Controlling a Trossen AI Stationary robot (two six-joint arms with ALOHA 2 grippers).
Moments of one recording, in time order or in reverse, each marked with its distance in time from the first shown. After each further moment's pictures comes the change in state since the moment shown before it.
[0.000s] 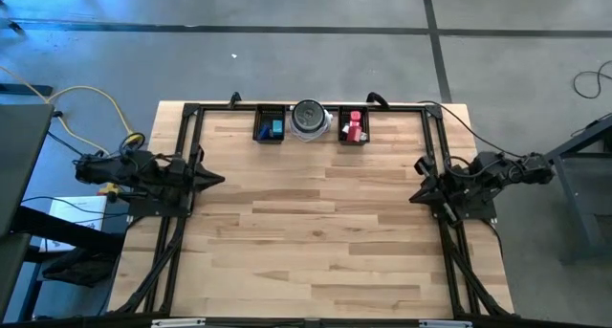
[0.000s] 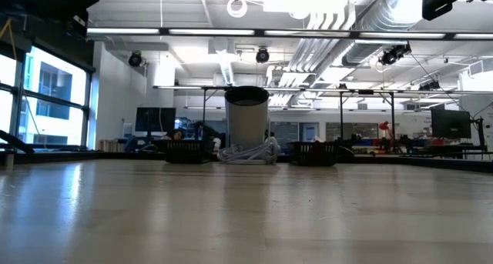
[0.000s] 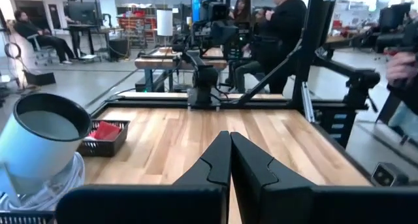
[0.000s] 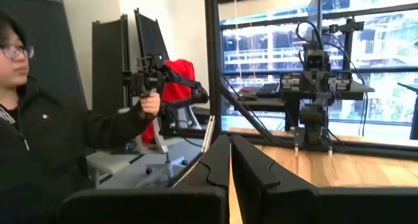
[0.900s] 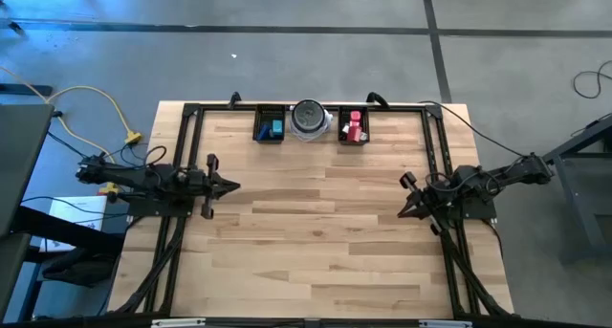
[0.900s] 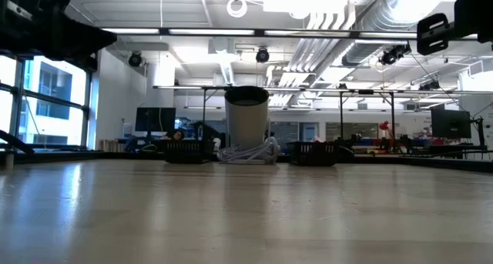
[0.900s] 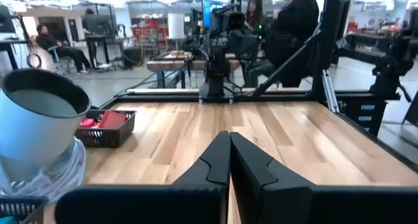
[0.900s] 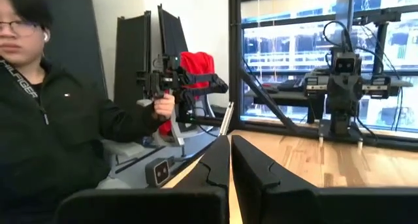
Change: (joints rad) left arm 0.000 0.001 -0.312 0.358 -0.048 0.056; right arm 0.000 -0.009 -0.302 0.302 -0.092 -0.017
